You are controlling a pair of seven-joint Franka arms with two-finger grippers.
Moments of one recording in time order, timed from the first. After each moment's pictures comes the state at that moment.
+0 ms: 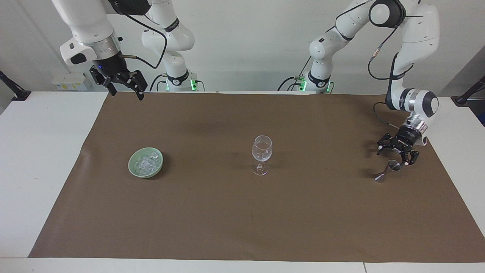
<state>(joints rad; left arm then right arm) 0.60 0.41 -0.03 -2.15 -1.55 1.89 -0.63 0.02 -0.05 -0.02 -1.60 -0.02 1.53 0.21</state>
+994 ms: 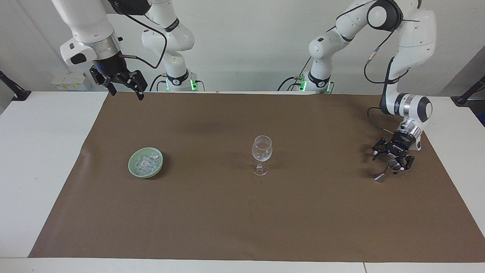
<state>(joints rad) 0.55 0.43 -0.03 -2.15 -1.64 1.90 -0.59 0.02 -0.05 -0.02 -1.60 -0.02 1.53 0.21</state>
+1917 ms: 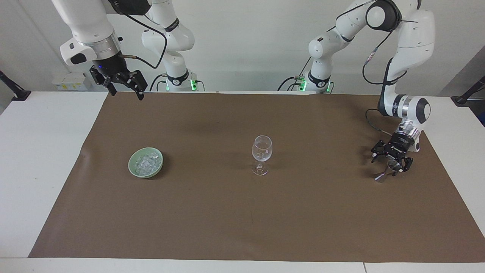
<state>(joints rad) 0.53 0.43 -0.03 -2.15 -1.69 1.91 -0.57 0.02 -0.05 -0.02 -1.60 -0.02 1.53 0.21</state>
